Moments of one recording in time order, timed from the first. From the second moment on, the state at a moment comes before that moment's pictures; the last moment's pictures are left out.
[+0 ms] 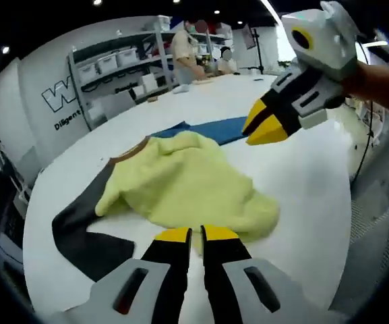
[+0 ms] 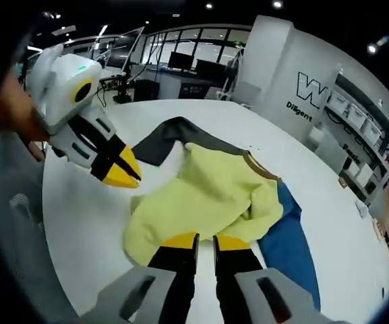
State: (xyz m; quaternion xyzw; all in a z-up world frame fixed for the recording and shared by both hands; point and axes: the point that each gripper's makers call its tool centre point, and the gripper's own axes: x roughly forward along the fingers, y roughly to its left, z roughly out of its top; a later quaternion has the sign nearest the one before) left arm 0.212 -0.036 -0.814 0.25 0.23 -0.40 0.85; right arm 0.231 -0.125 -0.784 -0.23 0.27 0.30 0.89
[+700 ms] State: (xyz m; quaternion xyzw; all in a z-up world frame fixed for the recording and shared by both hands) left arm 0.182 -0.087 -0.850 0.56 0.08 -0.45 0.69; right arm 0.216 -0.138 -0.781 -0.22 0.26 0.27 0.90
